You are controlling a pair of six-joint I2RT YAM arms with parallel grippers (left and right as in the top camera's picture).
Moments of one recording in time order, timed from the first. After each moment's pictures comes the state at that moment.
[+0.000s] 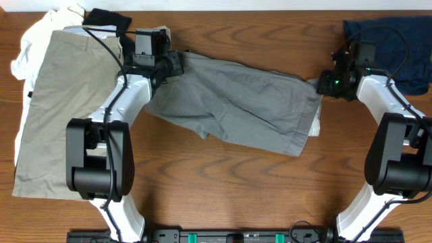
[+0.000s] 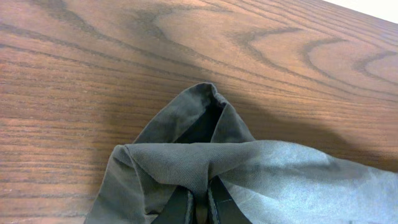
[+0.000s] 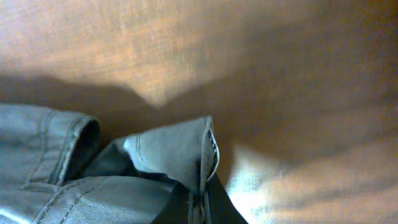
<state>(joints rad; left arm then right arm) -0.11 1.95 1.33 -0.17 0.19 -0.31 -0.13 1.98 1.31 -0.44 -0.22 0.12</state>
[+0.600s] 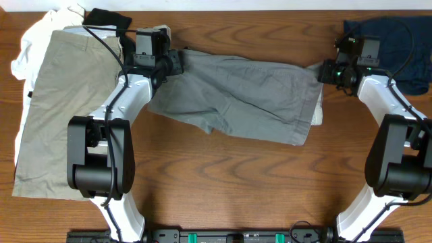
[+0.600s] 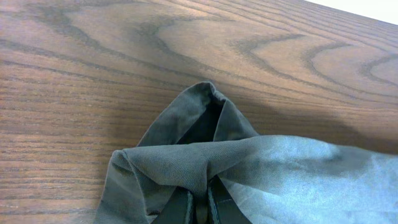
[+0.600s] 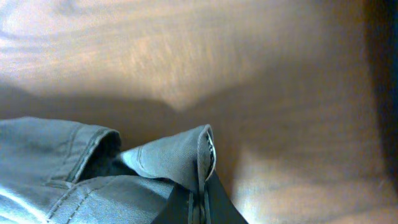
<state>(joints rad) -0.11 1.96 1.33 -0.14 0.18 -0.28 -0.13 1.96 1.31 -0.28 -0.26 0.10</state>
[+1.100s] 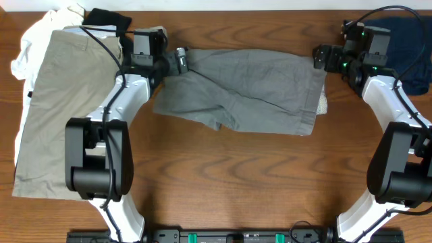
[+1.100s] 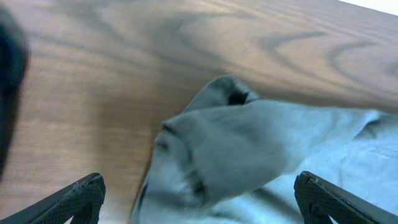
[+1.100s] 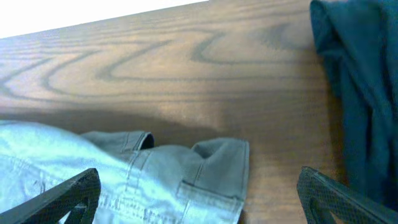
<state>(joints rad) -0.09 1.94 1.33 -0.20 0.12 -0.27 -0.14 1.90 1.31 -0.17 -0.28 0.08</state>
